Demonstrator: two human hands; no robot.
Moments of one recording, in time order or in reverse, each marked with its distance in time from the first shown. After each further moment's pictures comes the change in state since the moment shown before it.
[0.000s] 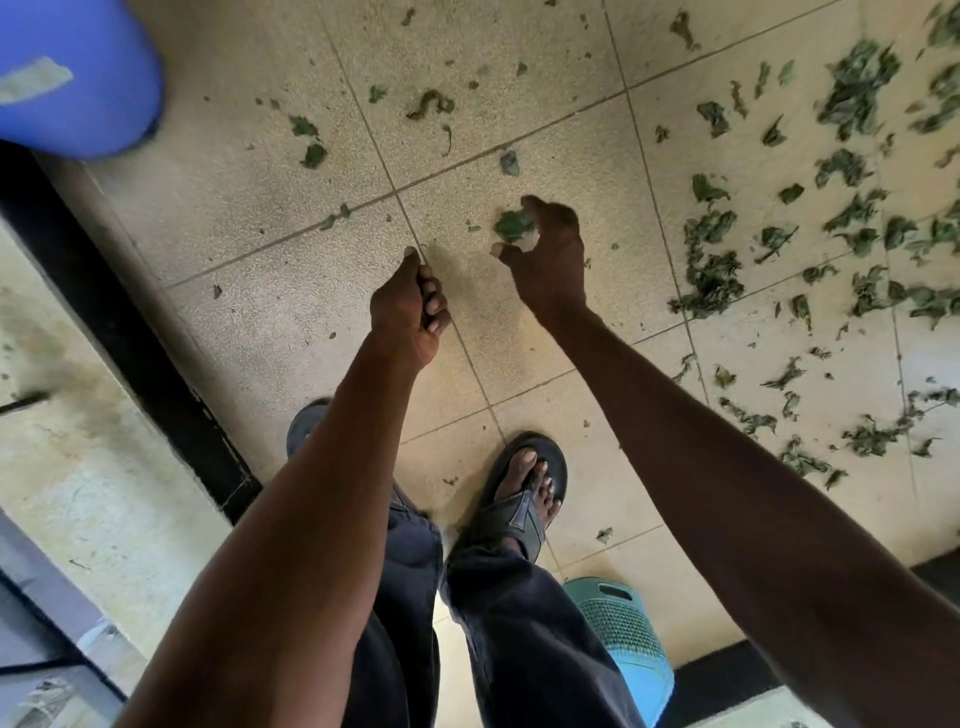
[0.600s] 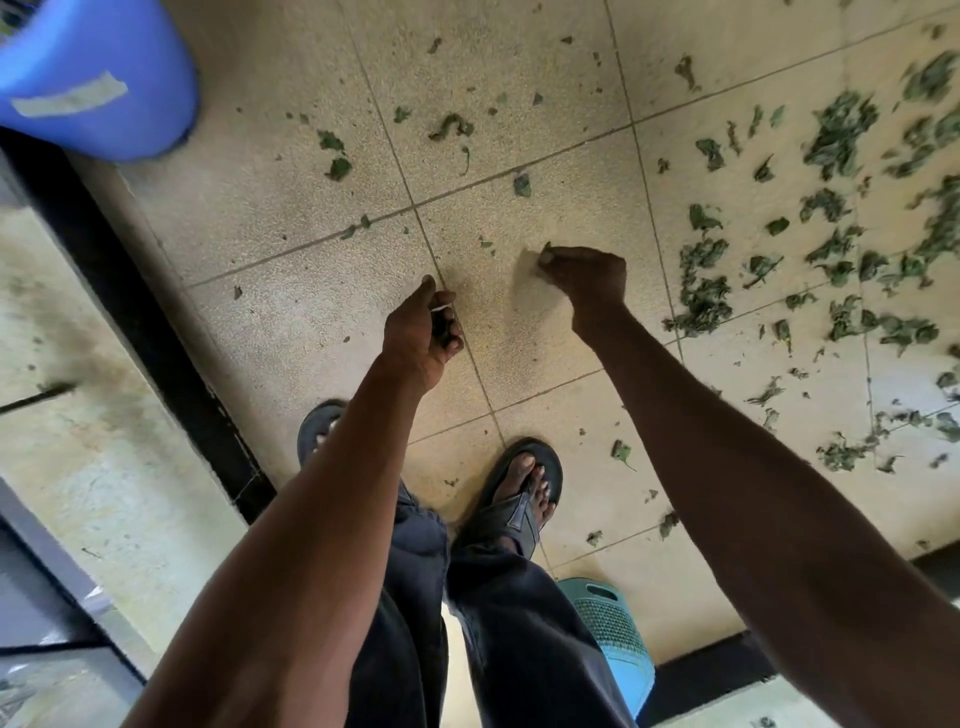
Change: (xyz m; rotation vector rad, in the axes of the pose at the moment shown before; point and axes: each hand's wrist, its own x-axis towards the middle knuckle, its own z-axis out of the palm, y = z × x) left_hand -0.016 -0.001 -0.013 0.058 0.006 -0.048; right_hand 0.016 0.016 -0.020 0.500 0.001 0.470
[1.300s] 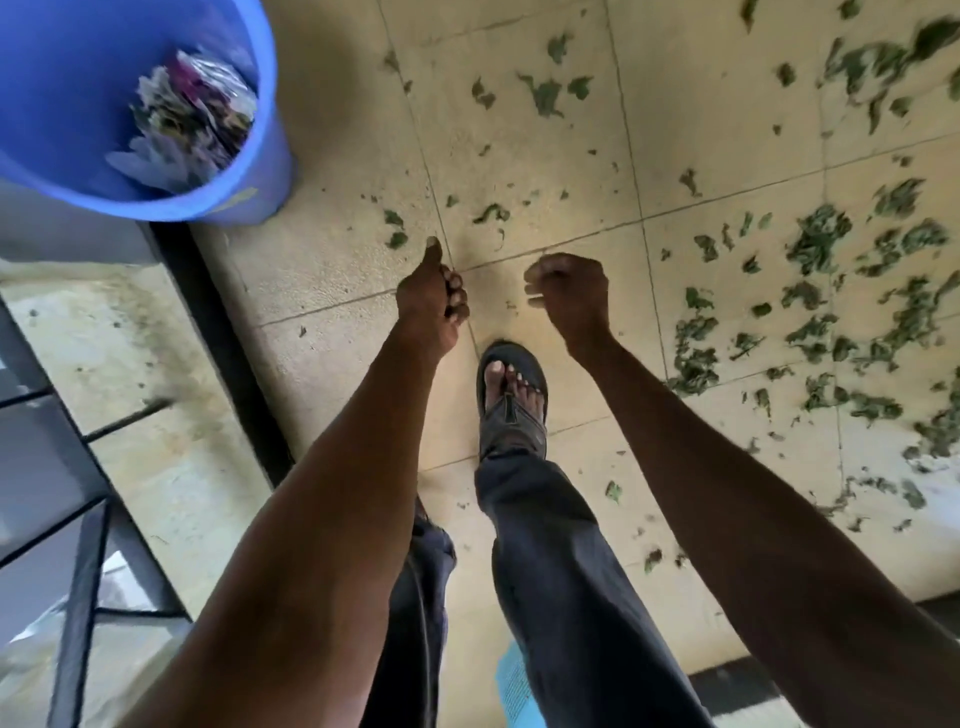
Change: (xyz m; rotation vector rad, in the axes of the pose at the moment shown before) left_hand -0.040 0.118 0.049 -0.135 0.032 0.077; right_hand -0.049 -0.113 0.039 -0.233 -0.151 -0.189
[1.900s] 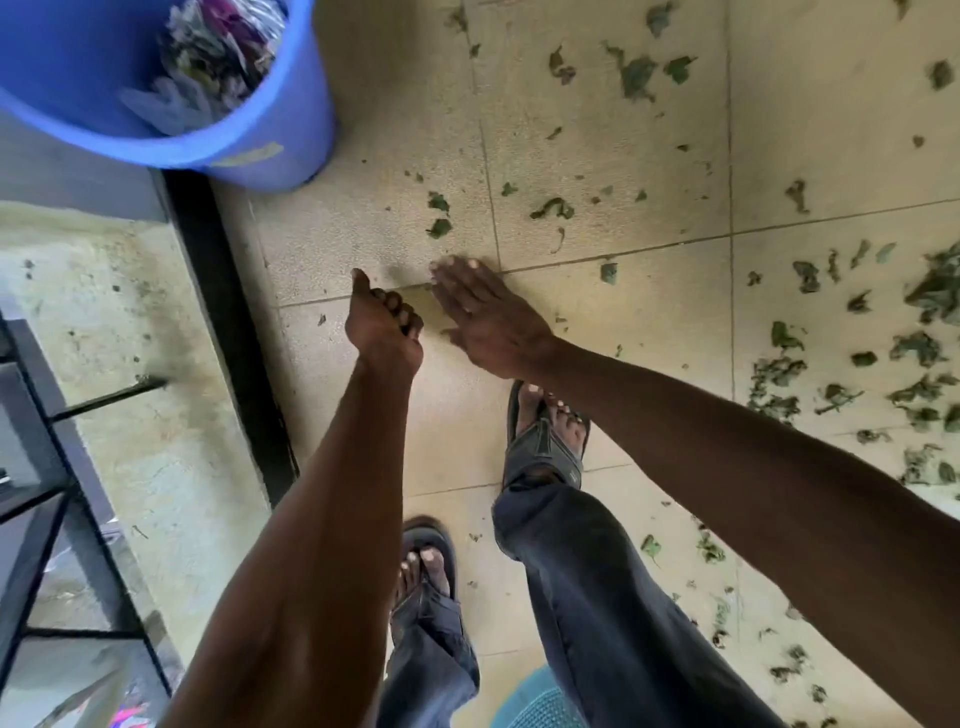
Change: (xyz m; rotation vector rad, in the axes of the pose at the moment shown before) left_hand 0.068 -0.002 -0.090 -0.390 0.344 0.174; right_hand 0.042 0.070 0.123 -1.353 -0.557 -1.179
